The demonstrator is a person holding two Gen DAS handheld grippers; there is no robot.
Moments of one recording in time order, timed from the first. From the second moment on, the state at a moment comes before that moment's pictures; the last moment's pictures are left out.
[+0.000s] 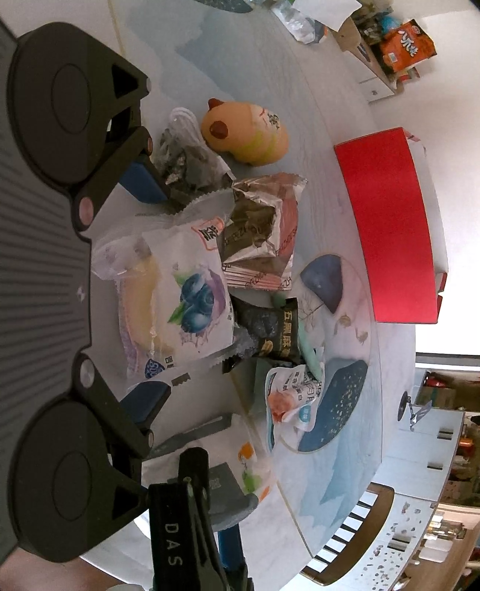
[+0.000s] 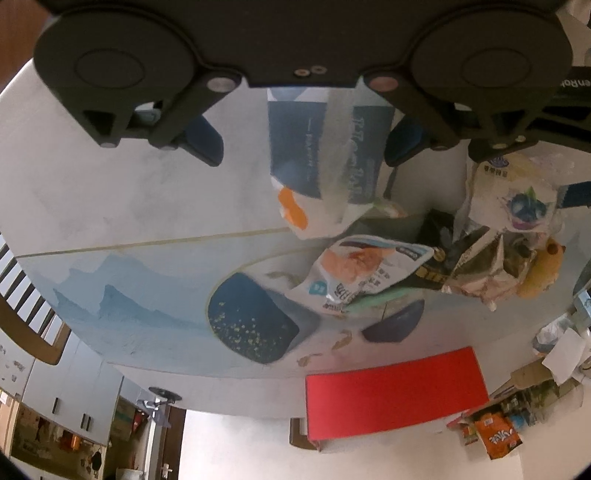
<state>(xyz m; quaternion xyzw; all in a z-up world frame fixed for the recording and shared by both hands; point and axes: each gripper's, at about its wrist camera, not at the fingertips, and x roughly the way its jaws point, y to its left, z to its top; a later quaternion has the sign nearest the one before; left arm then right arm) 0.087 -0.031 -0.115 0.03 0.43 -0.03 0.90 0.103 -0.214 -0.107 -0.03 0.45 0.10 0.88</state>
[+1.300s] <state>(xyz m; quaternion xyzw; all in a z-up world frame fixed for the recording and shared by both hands) 0.082 -0.005 -0.085 -0.07 0.43 -0.08 0.90 0.084 -0.201 -0.065 -0.01 0.43 0.09 0.90</state>
